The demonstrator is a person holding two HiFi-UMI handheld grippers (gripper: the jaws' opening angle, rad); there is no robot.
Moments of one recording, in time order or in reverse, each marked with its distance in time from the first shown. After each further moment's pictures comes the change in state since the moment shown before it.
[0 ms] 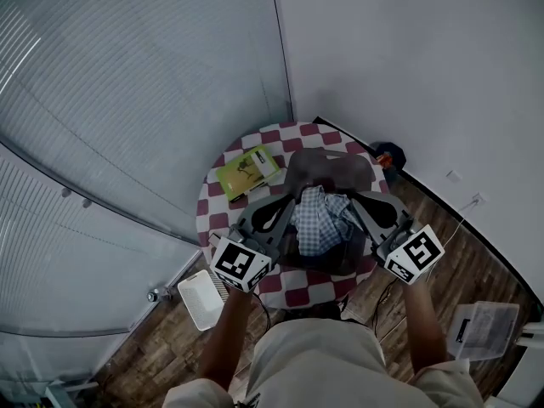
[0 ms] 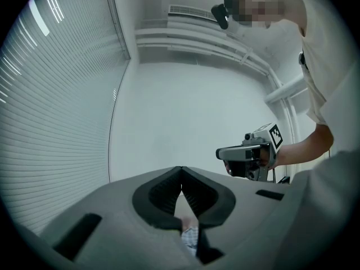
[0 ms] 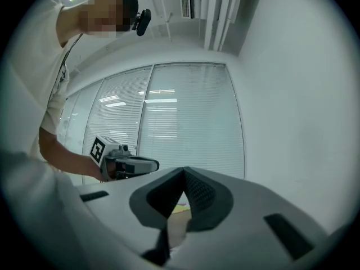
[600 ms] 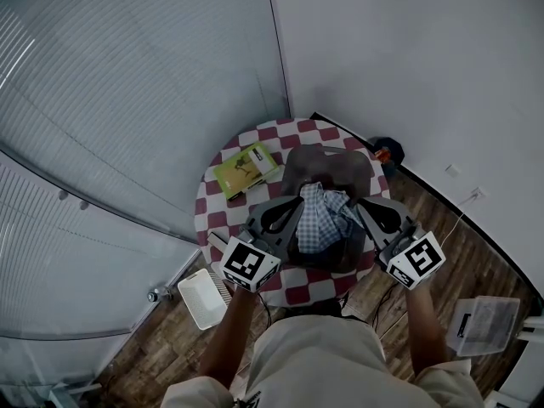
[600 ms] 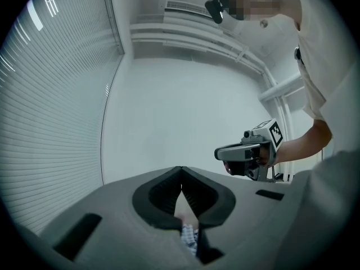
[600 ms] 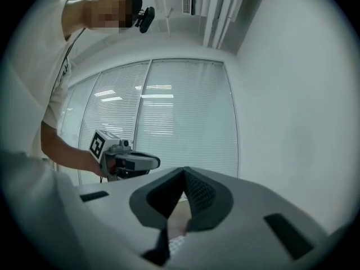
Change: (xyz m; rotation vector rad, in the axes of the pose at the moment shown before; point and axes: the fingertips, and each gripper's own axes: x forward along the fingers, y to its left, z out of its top) left arm 0.012 -0.021 -0.014 0.013 0.030 -0.061; right arm -0.018 0.001 -0.018 -0.010 0.039 -0.053
